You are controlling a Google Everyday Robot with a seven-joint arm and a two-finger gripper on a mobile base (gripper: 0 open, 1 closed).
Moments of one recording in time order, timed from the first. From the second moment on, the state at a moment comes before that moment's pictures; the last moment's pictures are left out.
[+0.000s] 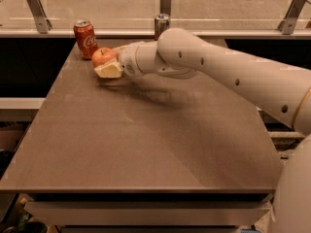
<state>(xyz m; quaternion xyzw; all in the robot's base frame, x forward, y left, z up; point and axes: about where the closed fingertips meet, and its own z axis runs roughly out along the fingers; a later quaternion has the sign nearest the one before) 0.692 0.140 0.856 -0.47 0.68 0.25 0.51</state>
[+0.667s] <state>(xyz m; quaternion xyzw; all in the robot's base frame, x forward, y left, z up) 0.705 0.145 0.850 -0.47 0.68 0.24 0.51</state>
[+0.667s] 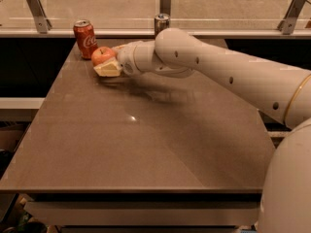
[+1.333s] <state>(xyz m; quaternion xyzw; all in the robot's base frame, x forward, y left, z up) 0.704 0.150 0.850 -0.47 0.68 0.24 0.51</state>
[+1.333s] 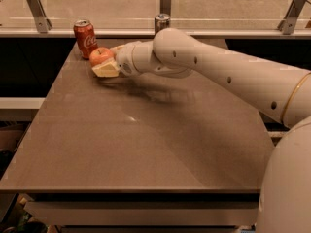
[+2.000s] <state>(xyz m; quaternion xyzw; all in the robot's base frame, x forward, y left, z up) 0.702 0.154 0.850 -0.47 0.68 0.25 0.51</state>
